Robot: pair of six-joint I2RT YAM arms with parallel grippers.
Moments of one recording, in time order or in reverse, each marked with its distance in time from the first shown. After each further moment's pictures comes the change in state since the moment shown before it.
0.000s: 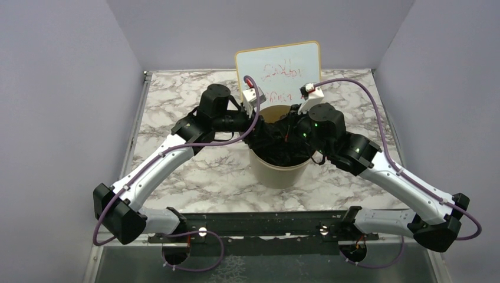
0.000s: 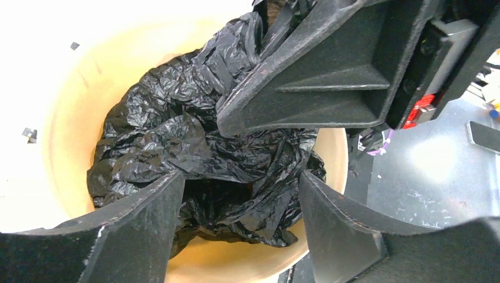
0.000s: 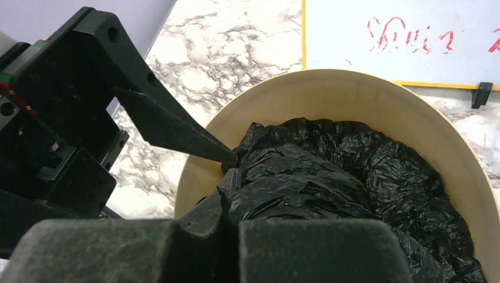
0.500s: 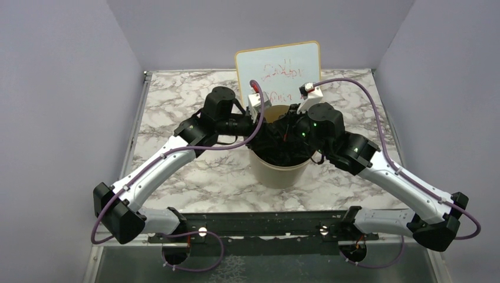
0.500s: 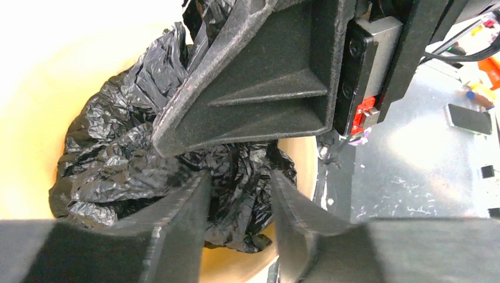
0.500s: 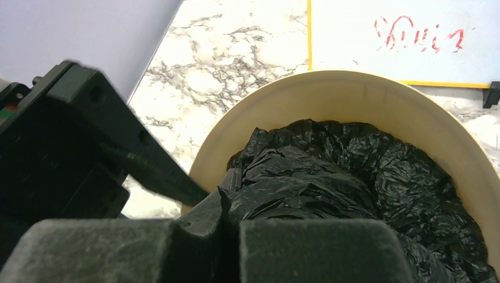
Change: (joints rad) left arm -0.054 0.003 0.012 -0.003 0.037 0.006; right arm 0.000 0.006 0.000 0.014 -0.006 0.019
